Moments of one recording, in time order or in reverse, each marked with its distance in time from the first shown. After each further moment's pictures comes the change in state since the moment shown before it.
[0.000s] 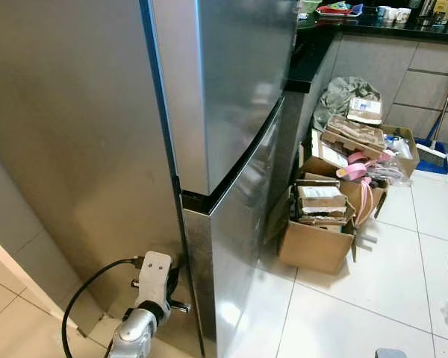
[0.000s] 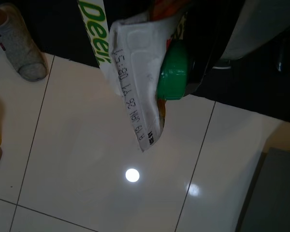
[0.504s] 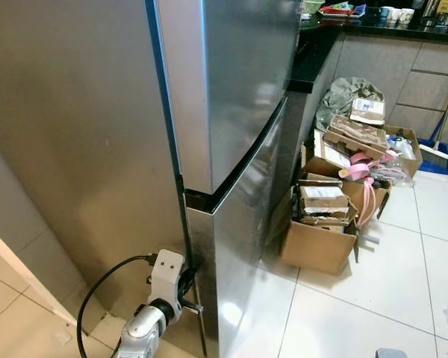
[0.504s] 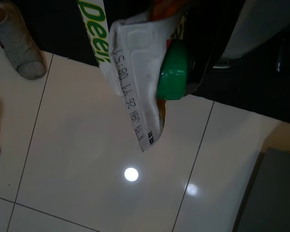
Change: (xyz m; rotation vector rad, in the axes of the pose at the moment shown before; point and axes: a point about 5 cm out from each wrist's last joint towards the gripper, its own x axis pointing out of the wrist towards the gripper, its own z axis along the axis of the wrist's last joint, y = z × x) left arm 0.005 -0.020 0.004 -0.018 -0.014 -0.180; right arm 0.000 0.000 0.001 0.000 -0.003 -0.001
